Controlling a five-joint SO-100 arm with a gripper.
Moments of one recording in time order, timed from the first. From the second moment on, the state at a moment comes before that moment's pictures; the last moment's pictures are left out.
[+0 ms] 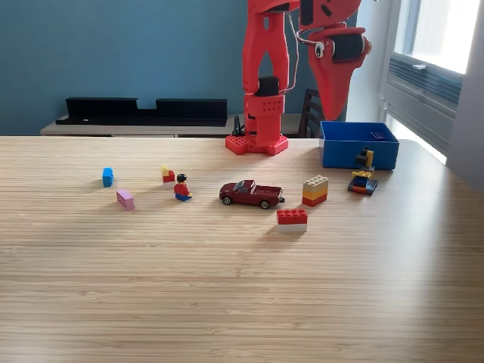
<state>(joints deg) -22.7 92.5 72.3 92.3 10.3</state>
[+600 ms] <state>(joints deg) -8.0 92.5 72.3 88.9 13.6</state>
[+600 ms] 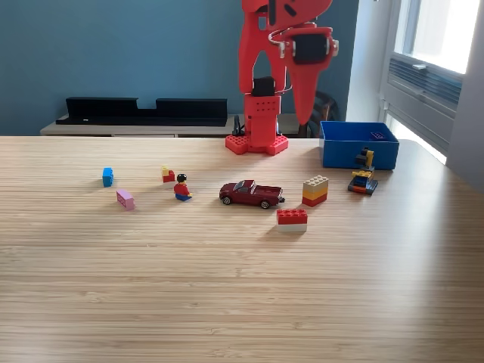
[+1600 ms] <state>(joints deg) 36.9 92.5 94.0 63.9 28.1</state>
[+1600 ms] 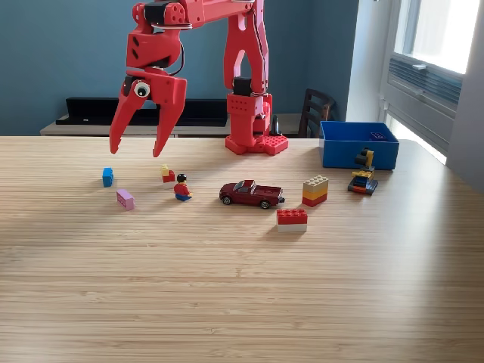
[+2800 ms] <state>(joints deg) 39.2 57.7 64.2 70.0 30.1</state>
